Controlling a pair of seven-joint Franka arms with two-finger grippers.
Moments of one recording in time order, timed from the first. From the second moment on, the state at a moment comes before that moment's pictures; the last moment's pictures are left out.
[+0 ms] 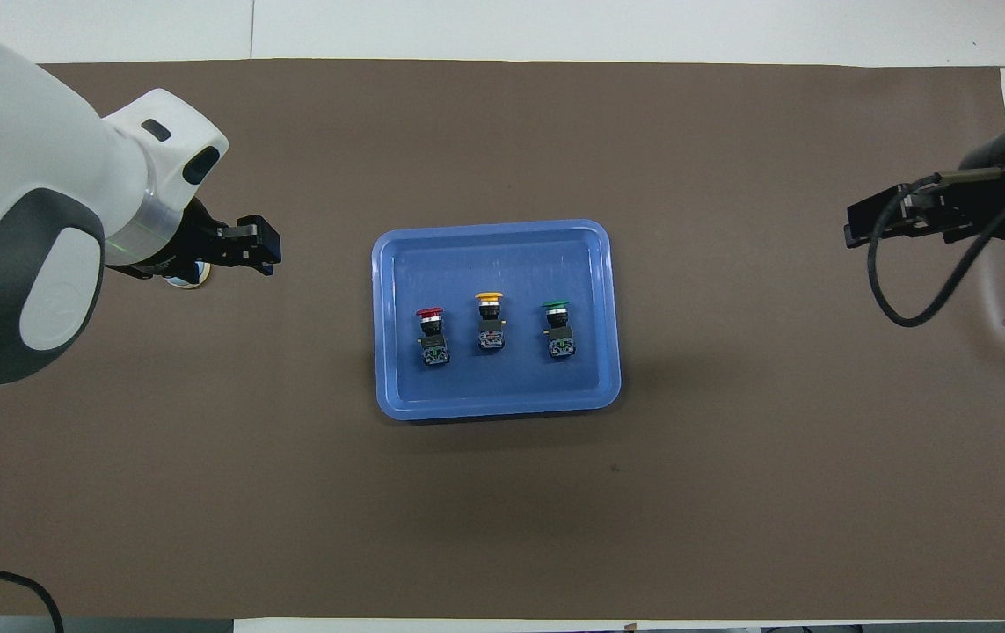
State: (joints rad) left arm -0.27 0.12 -0.05 -1.62 -0.02 1.69 -0.35; right arm -0.01 0.08 0.04 -1.49 0.04 1.55 -0.01
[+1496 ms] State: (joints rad) left arm 0.00 0.28 -0.03 -1.89 -0.02 2.21 -0.11; right arm -0.04 -0.07 0.00 -1.54 -0.03 1.38 -0.11
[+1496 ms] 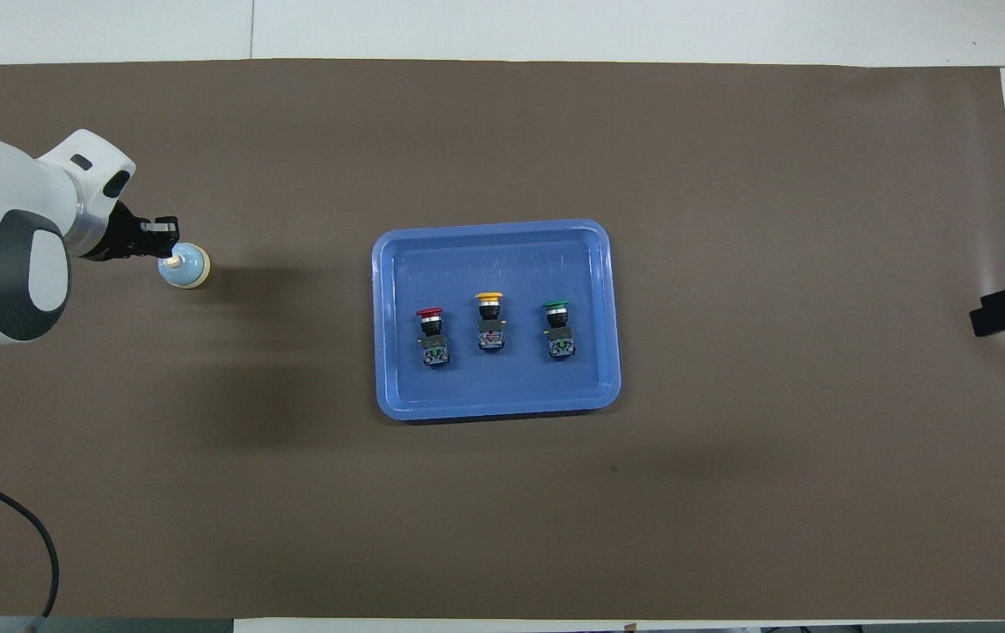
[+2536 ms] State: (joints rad) left arm 0.04 0.27 -0.02 -1.91 -0.01 2.22 -0.09; right arm -0.04 -0.08 0.00 -1.54 -0.03 1.38 -0.11
